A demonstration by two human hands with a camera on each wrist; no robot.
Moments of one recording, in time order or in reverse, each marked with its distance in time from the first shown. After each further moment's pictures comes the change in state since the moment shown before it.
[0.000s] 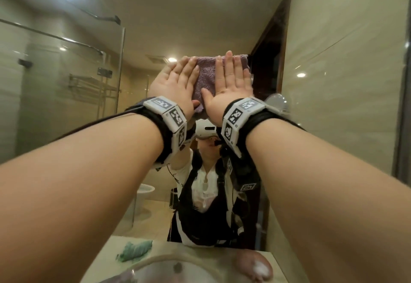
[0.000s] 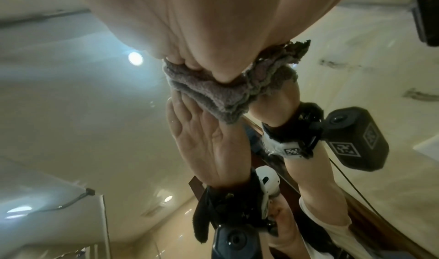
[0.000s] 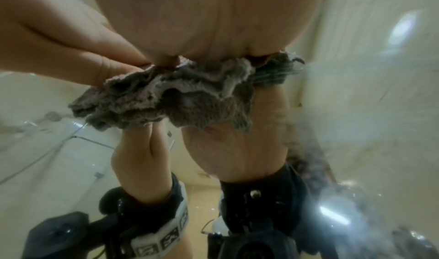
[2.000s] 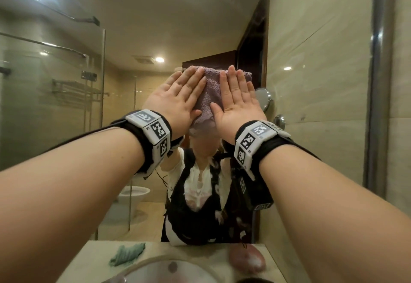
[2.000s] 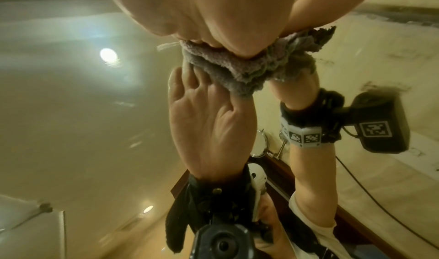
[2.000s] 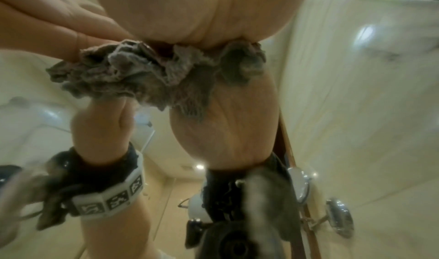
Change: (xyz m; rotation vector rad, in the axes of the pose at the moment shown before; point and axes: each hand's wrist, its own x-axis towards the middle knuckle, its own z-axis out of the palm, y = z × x) left_hand -0.005 0.041 0.003 -0.131 0.249 0.229; right_hand -0.040 0.067 0.009 -0.021 -0.010 -0.005
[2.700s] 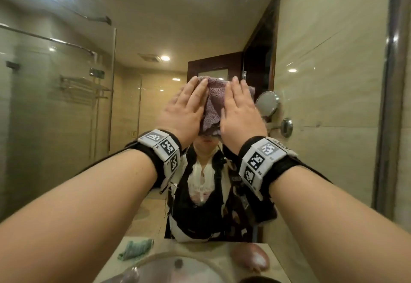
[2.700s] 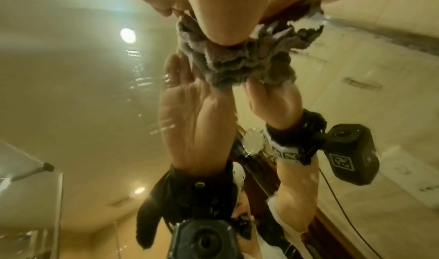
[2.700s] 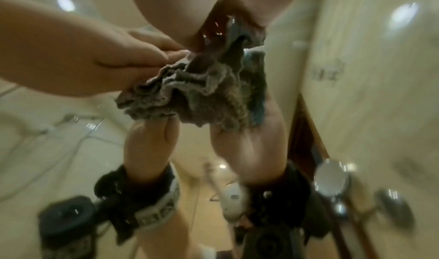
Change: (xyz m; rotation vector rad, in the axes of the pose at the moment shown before) left_hand -0.024 -0.013 0.008 -0.120 -0.006 -0.047; right_hand -0.012 -0.046 -0.014 0.063 0.093 -0.024
